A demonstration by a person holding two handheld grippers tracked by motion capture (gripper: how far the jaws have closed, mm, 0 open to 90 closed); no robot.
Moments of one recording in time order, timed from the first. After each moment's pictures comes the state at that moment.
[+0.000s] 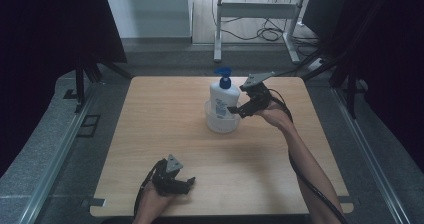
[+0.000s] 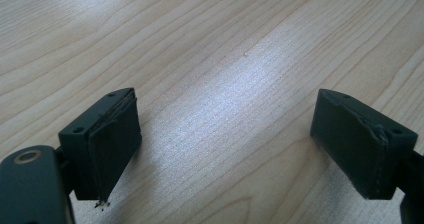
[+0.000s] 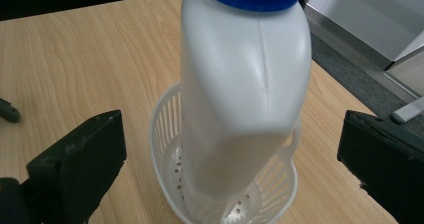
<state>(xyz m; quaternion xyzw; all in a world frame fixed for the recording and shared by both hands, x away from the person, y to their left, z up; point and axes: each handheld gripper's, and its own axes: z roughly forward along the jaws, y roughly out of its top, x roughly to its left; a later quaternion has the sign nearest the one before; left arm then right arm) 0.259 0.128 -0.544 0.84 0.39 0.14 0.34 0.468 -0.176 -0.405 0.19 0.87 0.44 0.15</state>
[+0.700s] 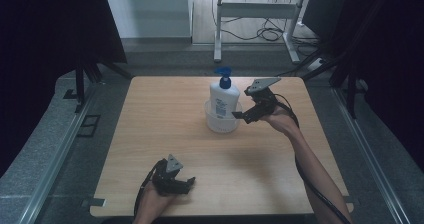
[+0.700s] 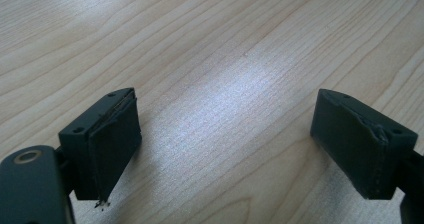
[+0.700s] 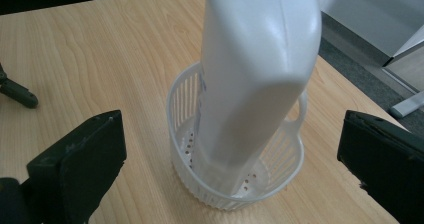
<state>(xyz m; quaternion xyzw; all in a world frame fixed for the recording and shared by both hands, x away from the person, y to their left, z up) 0.259 0.128 -0.544 0.84 0.39 0.14 0.34 0.448 -0.189 -0.404 0.20 0.87 0.43 0.15</state>
